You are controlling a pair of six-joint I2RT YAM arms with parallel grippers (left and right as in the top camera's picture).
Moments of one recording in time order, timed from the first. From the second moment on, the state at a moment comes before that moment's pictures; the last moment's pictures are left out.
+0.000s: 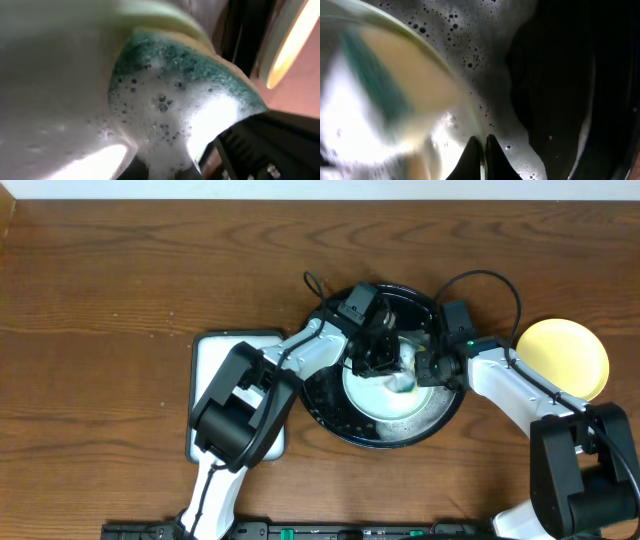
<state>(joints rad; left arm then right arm) -0.62 2.17 1.41 -0.39 0.73 -0.78 0.26 1.72 0.93 -0.50 0.01 0.20</state>
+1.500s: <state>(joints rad) -0.48 1.81 1.38 -0.58 0.05 -0.46 0.27 1.72 0.93 -0.49 -0.03 0.21</state>
